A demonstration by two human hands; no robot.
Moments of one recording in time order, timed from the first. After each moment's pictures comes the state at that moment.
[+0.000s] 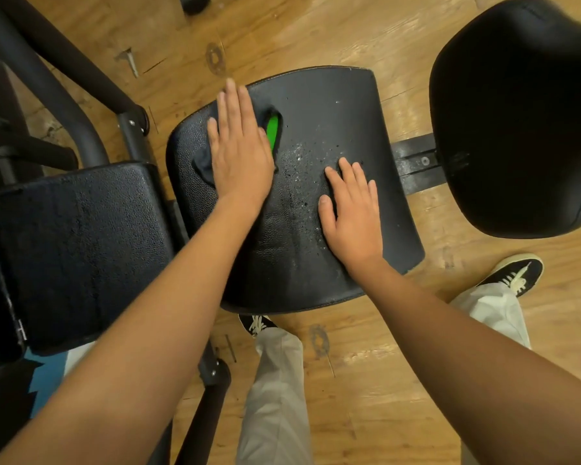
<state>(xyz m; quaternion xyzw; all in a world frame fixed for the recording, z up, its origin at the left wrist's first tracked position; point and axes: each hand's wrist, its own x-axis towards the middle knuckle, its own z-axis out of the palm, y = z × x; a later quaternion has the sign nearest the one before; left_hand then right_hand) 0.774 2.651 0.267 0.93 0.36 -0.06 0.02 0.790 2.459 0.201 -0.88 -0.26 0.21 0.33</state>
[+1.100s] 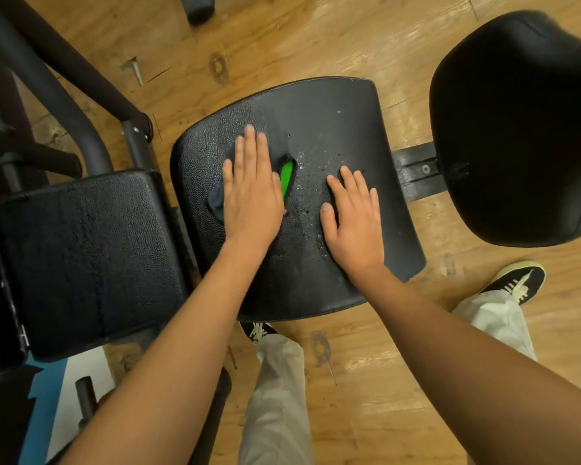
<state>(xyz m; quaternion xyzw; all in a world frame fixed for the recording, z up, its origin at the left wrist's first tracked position) 0.739 2.621 0.270 0.93 0.34 -0.12 0.04 0.790 2.460 0.202 -0.88 -0.26 0.21 0.34</state>
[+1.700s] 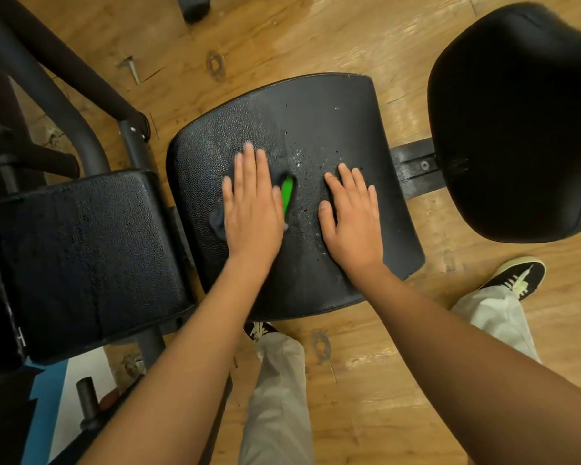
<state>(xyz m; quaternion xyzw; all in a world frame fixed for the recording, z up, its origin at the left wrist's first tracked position) 0.721 2.601 0.267 0.93 0.35 -0.13 0.02 0.790 2.460 0.200 -0.88 -0.26 0.20 0.34</state>
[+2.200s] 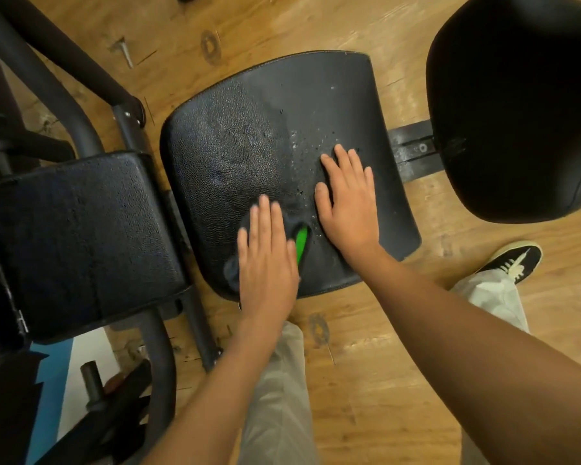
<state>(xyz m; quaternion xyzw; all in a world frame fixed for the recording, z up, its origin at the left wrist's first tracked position) 0.645 2.520 0.275 0.93 0.35 -0.14 0.04 0.790 2.460 0.201 -0.88 -0.26 0.20 0.34</state>
